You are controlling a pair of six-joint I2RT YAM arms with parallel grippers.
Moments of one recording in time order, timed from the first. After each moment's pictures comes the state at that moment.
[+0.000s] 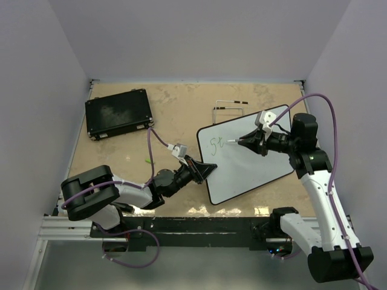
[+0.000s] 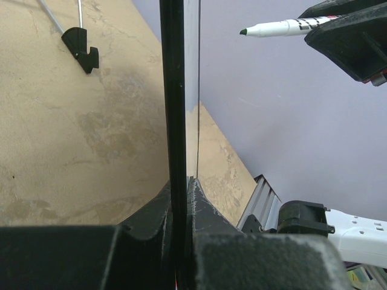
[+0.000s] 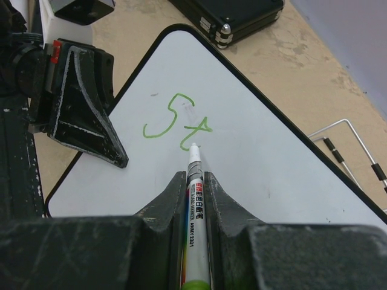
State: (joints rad) left arm -1.10 1.52 0.38 1.23 -0.22 -0.75; right arm 0.10 0.90 0.96 -0.51 -0.97 -0.50
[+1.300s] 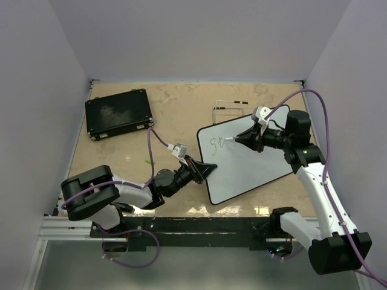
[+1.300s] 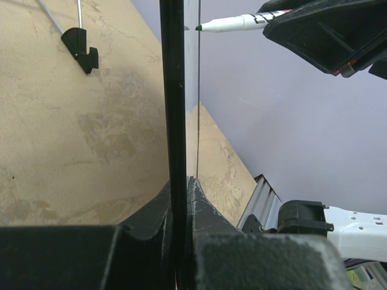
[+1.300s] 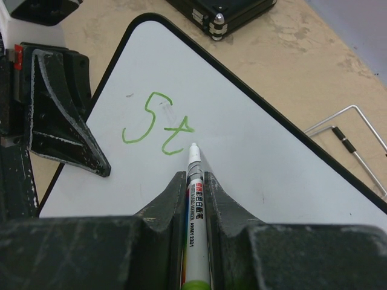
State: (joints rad) left arm -1.10 1.52 0.38 1.23 -0.22 -0.75; right arm 0.12 0.98 0.92 -0.41 -0.95 -0.43
